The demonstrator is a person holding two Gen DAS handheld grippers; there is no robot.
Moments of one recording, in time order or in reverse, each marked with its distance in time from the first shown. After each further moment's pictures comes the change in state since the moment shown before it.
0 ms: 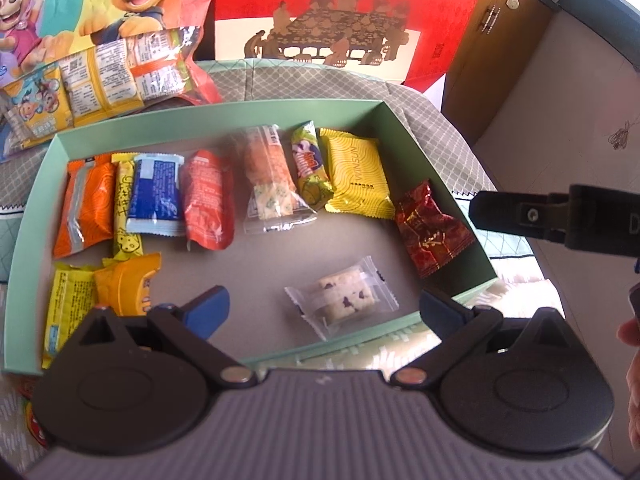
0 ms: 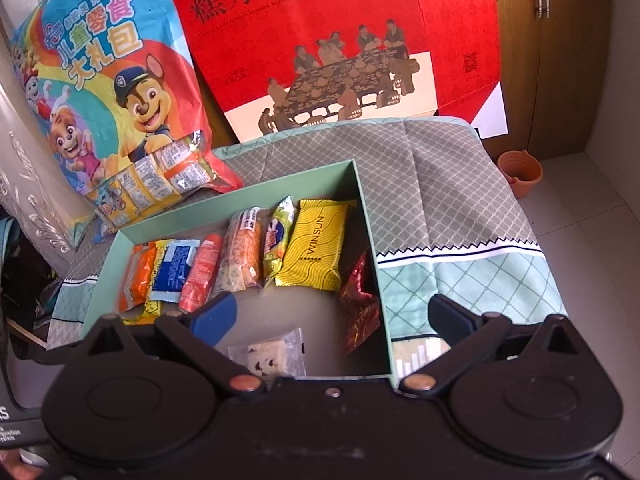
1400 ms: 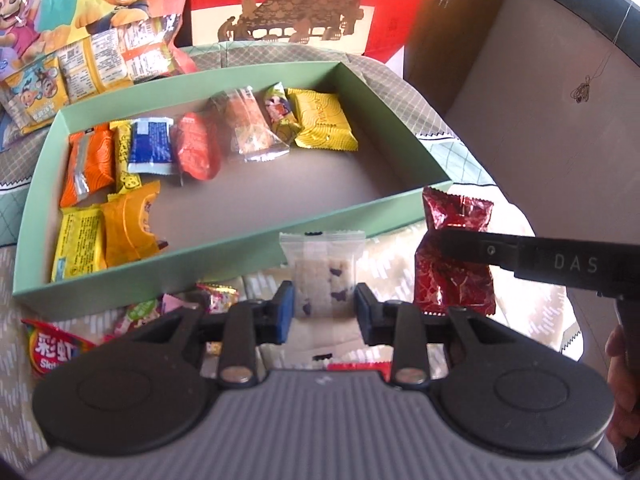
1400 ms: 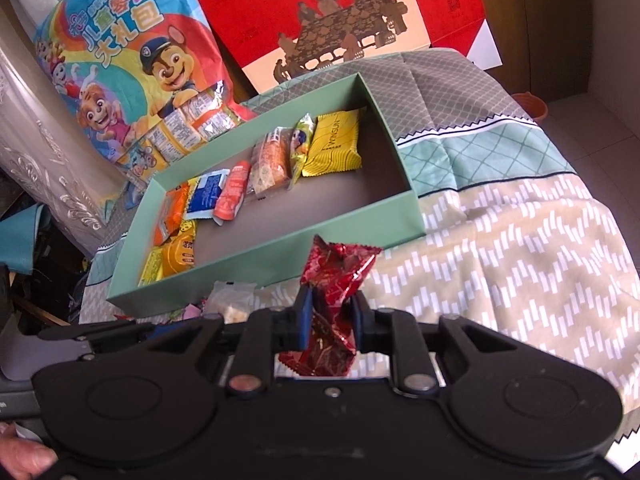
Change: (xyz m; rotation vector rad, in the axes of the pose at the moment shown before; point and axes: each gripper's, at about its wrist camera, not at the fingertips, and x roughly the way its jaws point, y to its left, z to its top) left arm -0.040 -0.007 -0.058 0.098 0.005 -0.058; right arm -0.034 -0.001 -0.096 0.088 0.021 0.094
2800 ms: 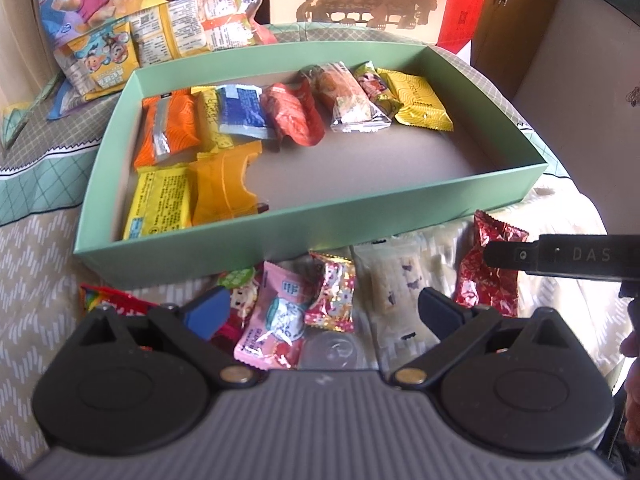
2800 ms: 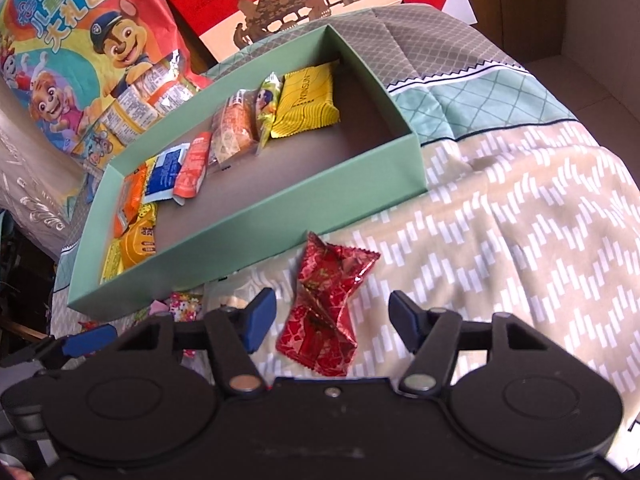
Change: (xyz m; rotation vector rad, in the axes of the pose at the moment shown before) left arm 0.012 0.053 -0.031 -0.052 0.020 0.145; right arm 0.062 0.005 -0.022 0.081 0.091 -0.095
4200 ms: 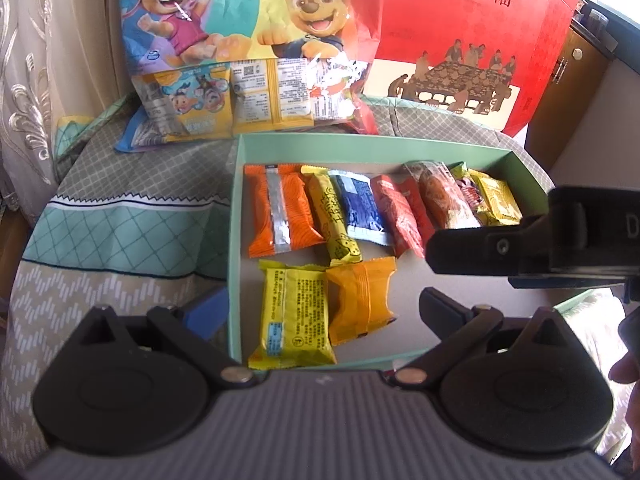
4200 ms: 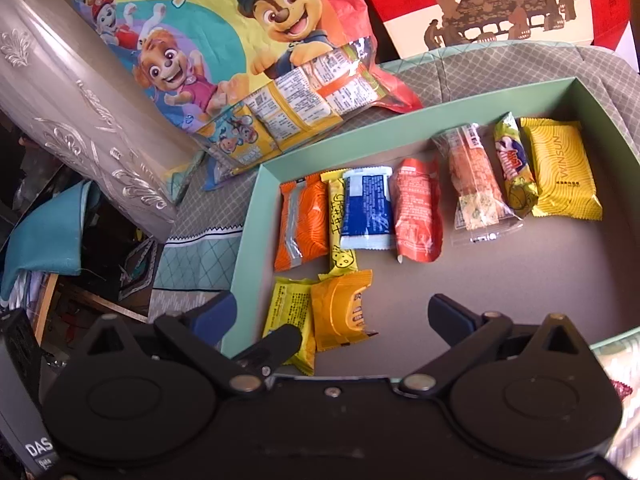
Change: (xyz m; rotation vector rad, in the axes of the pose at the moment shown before) left arm -0.027 0.096 0.053 -0.139 -0.117 0.059; right arm 0.019 0.159 0.071 -0.159 0.073 0.247
